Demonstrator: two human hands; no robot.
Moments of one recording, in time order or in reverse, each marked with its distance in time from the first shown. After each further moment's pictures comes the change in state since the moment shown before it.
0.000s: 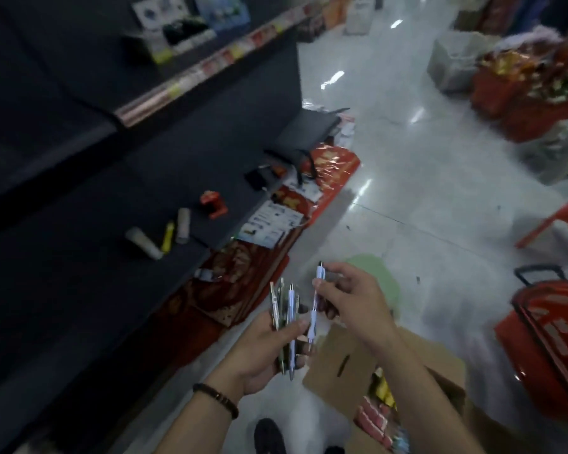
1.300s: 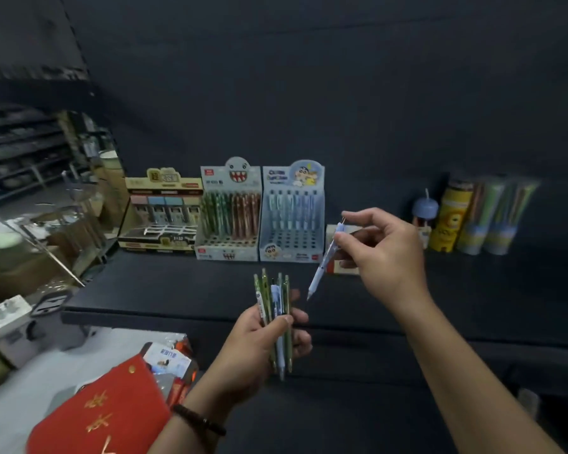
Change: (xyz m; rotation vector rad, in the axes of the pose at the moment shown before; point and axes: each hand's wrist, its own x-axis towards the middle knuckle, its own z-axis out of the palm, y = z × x) left_hand -0.384 0.139 -0.672 -0.488 0.782 0.865; right_hand -0.027 -0.261 0.861 -0.049 -0.723 -0.687
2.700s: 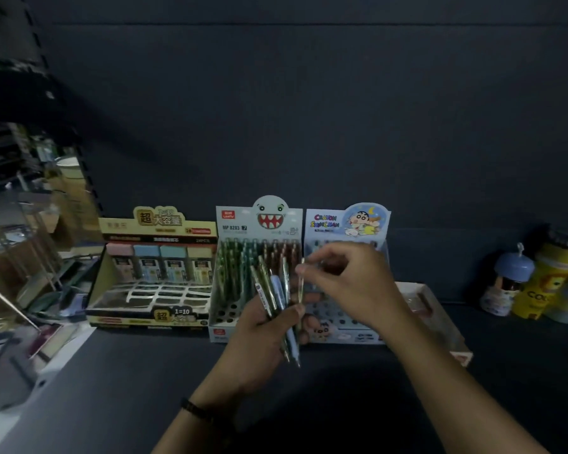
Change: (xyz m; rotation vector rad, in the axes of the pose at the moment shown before) left_hand 0.201 0.084 -0.115 0.032 -0.147 0.155; right_hand 0.149 0.048 0.174 -0.392 -0.190 -0.029
